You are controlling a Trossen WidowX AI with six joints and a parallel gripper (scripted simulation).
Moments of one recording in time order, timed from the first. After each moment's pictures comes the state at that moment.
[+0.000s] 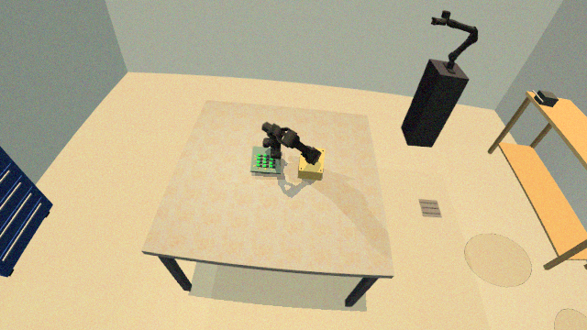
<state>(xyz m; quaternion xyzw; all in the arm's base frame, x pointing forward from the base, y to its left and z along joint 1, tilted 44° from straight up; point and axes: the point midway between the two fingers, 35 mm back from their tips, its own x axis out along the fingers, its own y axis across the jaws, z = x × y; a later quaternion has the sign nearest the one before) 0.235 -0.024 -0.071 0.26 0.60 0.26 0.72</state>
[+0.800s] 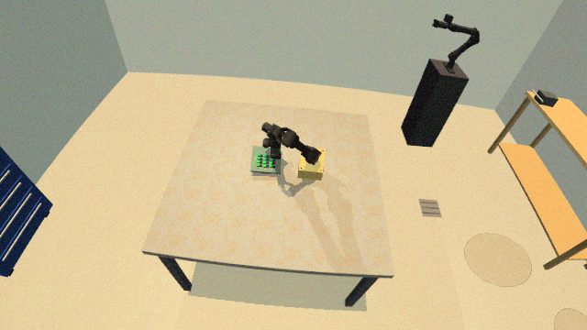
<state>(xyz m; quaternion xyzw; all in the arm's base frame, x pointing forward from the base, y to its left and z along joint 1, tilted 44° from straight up) 0.235 -0.022 -0.073 0.26 0.60 0.26 0.72</state>
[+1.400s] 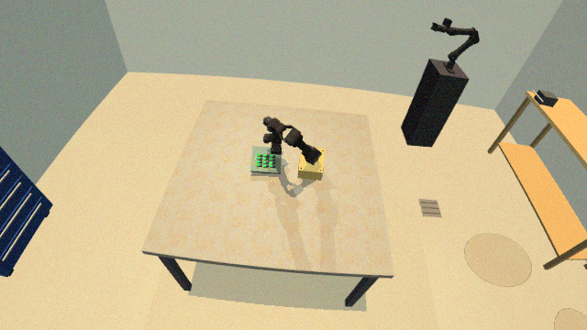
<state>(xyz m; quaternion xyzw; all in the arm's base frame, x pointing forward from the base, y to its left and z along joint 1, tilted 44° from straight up) 0.227 -0.048 -0.046 0.27 0.61 0.26 0.70</state>
